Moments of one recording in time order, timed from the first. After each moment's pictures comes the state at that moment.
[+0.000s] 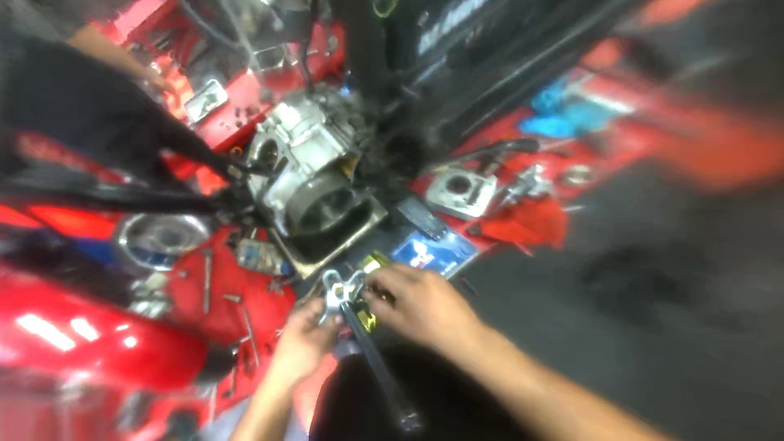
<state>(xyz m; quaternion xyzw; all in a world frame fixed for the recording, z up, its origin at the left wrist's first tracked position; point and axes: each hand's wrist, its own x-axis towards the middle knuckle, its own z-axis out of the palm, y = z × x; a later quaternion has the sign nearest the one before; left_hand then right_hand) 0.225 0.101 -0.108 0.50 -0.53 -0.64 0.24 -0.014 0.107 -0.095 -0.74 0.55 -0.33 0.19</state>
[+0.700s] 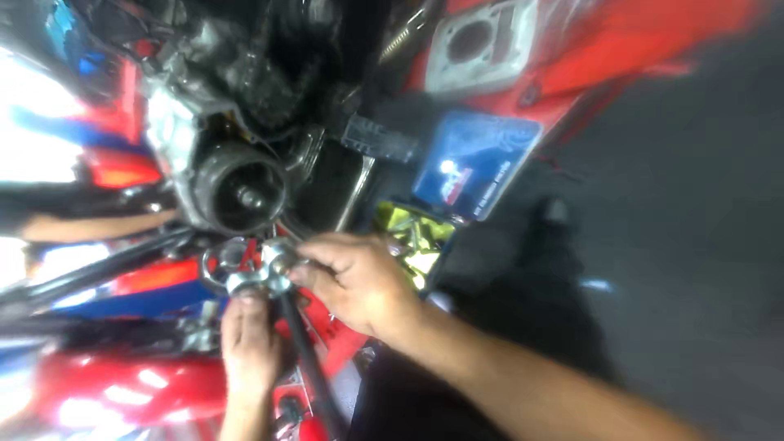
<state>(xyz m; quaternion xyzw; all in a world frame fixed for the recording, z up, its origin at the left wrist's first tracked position) 0.200 0.072 -0.074 0.53 -0.70 -0.39 0.29 0.036 0.096 -0.142 -0.43 0.47 -0.65 0.41</state>
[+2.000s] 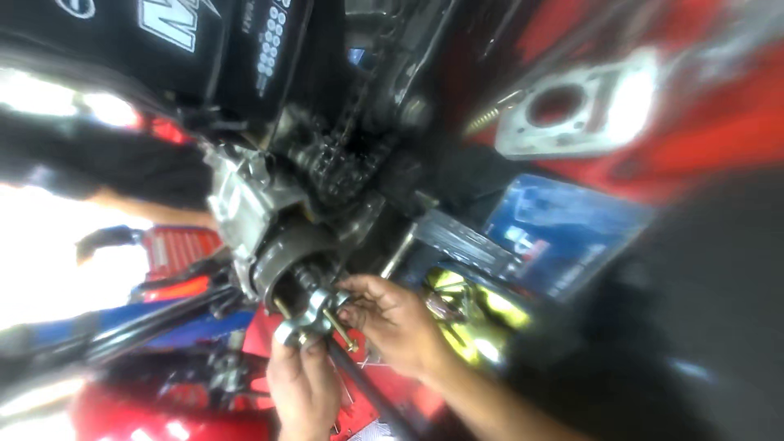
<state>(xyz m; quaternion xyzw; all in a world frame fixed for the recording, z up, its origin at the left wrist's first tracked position) 0.186 0.017 -0.105 0.49 -0.80 -0.14 0.33 0.046 0.023 -0.183 -0.27 0.32 -0.67 0.61</state>
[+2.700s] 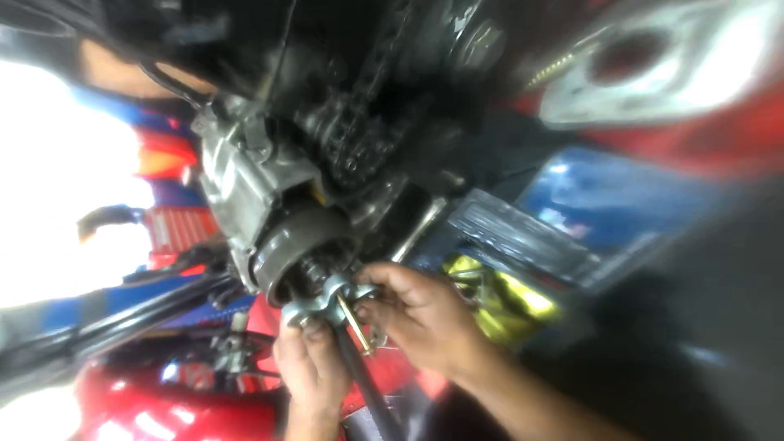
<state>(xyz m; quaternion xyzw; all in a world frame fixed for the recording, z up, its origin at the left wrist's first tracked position) 0.187 0.002 -0.116 0.49 -0.79 -0.13 0.34 0.037 0.019 -0.186 -0.34 0.35 -0.68 0.55</state>
